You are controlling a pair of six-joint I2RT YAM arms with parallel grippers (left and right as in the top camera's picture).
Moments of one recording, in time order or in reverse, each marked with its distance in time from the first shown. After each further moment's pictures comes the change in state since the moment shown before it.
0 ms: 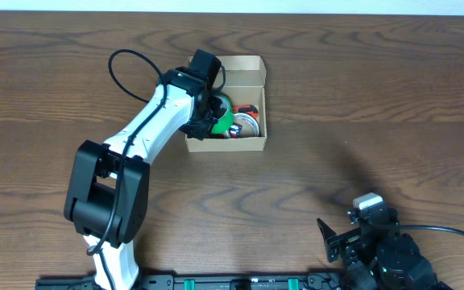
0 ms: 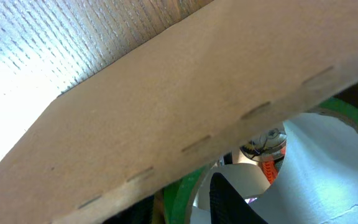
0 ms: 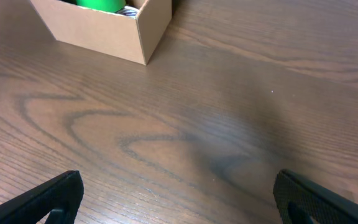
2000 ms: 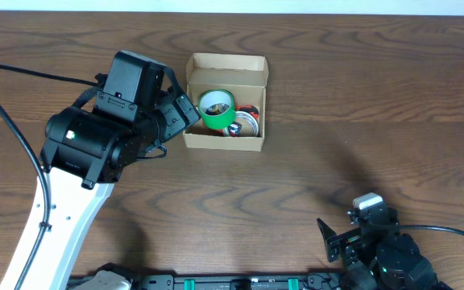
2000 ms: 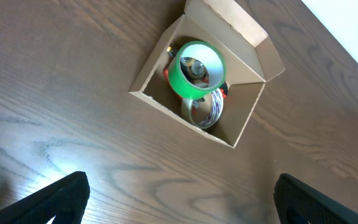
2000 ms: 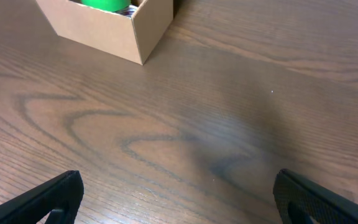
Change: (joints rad) left arm 0.000 -0.632 0.134 -0.410 -0.109 0.550; right arm 0.000 0.000 0.000 0.000 0.000 0.000
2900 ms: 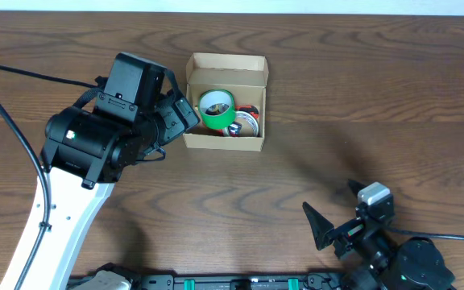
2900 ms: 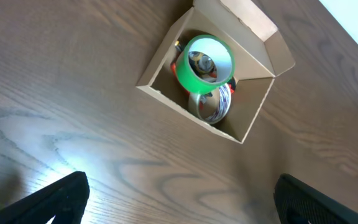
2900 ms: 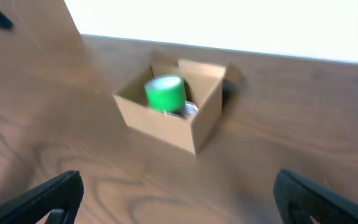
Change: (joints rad) left arm 0.000 0.000 0.000 -0.031 0.000 0.003; right arm 0.000 0.013 0.004 0.377 -0.137 0.011
